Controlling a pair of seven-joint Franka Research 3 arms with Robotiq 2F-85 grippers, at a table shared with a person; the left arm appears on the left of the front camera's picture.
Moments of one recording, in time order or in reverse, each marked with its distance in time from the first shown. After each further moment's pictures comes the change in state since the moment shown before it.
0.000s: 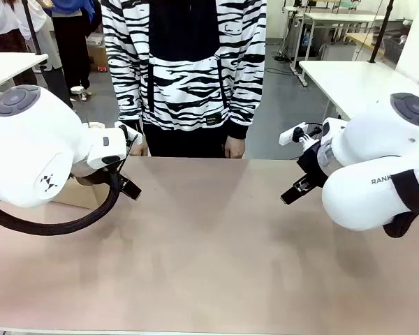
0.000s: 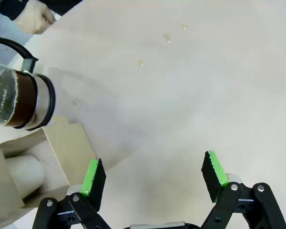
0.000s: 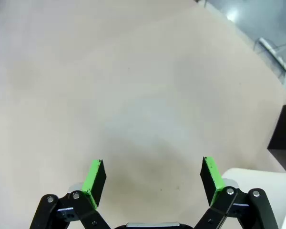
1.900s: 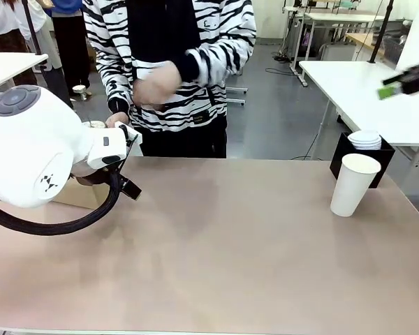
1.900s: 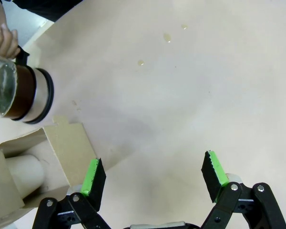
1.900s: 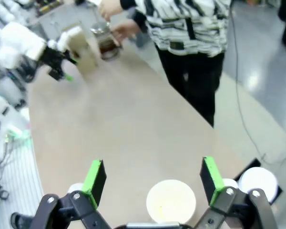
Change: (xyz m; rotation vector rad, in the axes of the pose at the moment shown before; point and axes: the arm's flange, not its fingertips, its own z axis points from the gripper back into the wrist) left arm 0.000 0.000 0.000 0.001 0.000 0.000; right arm -0.029 -0.261 0.173 0.489 -0.544 0.085
